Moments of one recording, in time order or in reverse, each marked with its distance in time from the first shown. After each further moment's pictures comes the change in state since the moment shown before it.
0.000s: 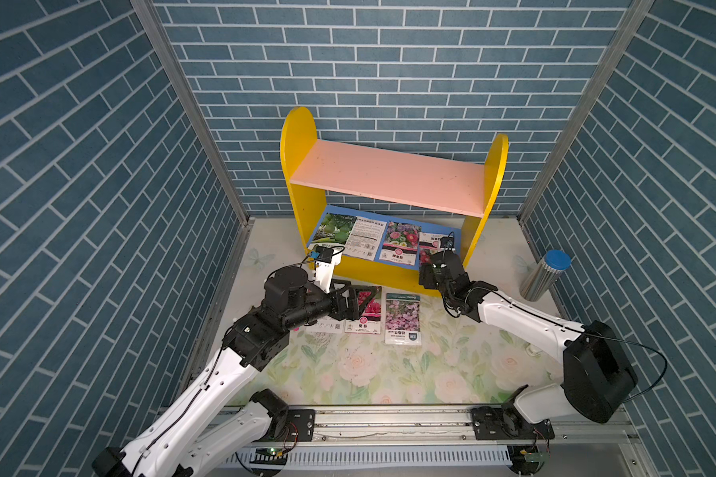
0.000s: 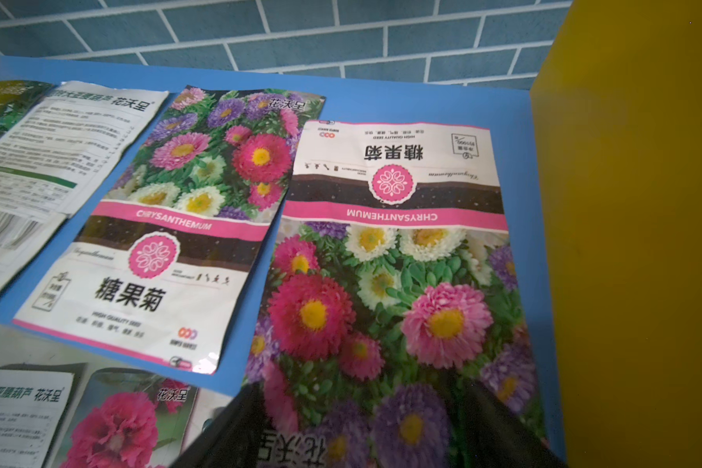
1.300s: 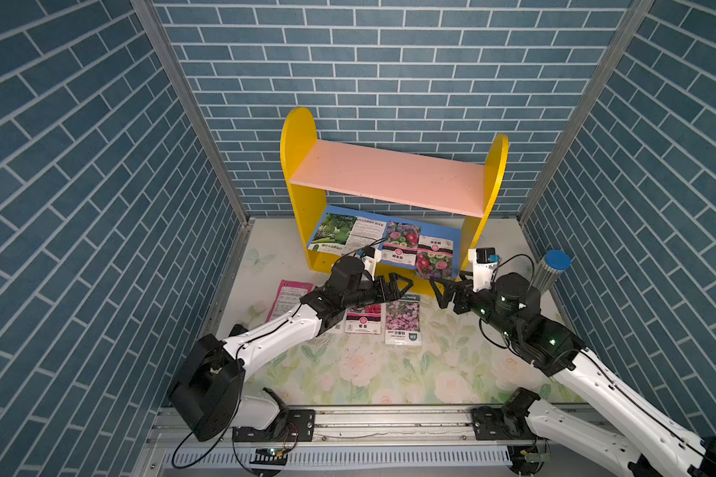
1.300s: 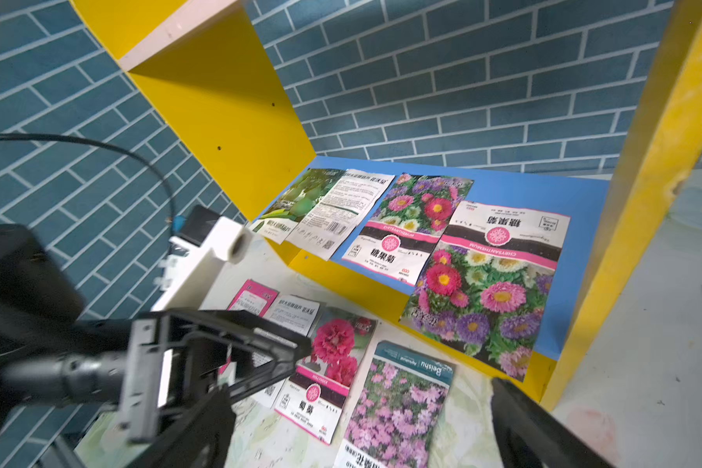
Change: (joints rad) left arm -0.103 0.563 -0.037 0.517 0.042 -0.365; right arm 0.070 -0.665 -0.084 -0.235 -0.333 -0.039
